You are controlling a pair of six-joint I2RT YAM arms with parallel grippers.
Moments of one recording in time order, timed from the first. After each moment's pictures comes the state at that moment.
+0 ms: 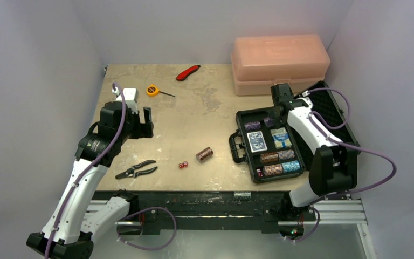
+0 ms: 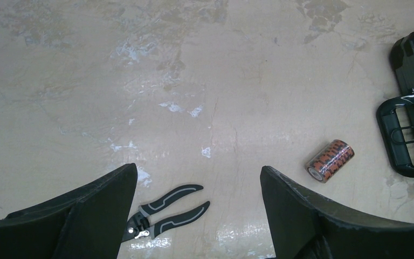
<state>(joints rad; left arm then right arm) -0.29 0.87 1.09 -0.83 -0.14 -0.20 0.18 1.51 1.15 -0.71 0.42 1.24</state>
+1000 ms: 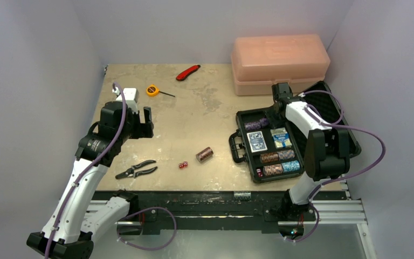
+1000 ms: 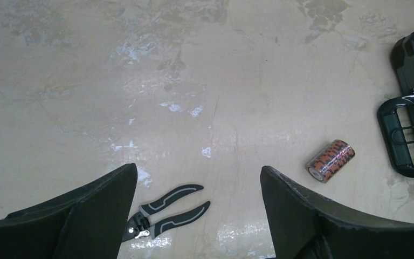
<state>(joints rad) -0.29 0.87 1.09 -0.83 -0.15 -0.20 0.12 1.69 1.18 -0.63 0.25 1.23</state>
